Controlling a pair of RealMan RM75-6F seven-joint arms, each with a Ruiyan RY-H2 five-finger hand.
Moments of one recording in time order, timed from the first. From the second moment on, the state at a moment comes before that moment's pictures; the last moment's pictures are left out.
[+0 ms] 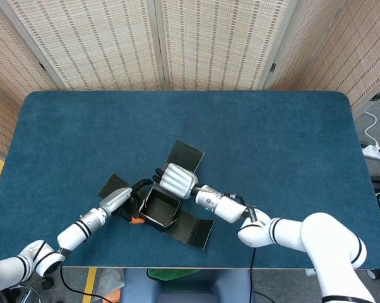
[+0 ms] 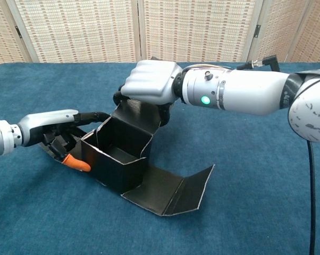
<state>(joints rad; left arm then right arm) -0.74 -1.53 0.01 -1.16 1.60 0.82 -0.88 1.20 -1.71 0.06 -1.13 -1.39 0.79 -0.53</state>
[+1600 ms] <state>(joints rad) -0.74 -1.48 0.13 -1.09 1.64 0.97 -1.55 0.81 -1.43 0.12 -1.52 -1.46 1.23 -0.10</state>
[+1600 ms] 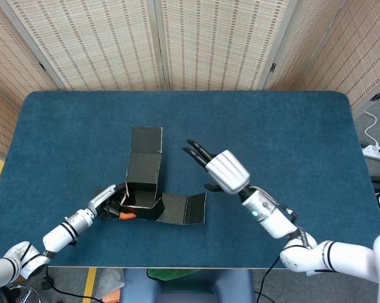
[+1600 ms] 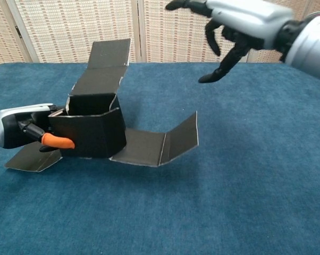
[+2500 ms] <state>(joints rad) -0.79 -1.32 0.14 -1.24 1.70 1.09 -2.07 0.79 -1.75 0.22 -1.24 -1.66 1.46 0.23</state>
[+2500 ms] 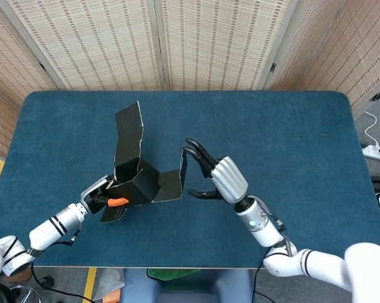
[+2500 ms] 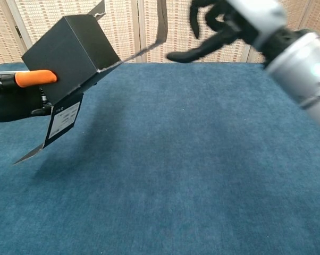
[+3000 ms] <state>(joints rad) -0.79 -1.33 0.16 -1.21 1.72 1.10 -1.89 0.94 -1.83 0.29 -1.15 -1.70 1.40 0.09</state>
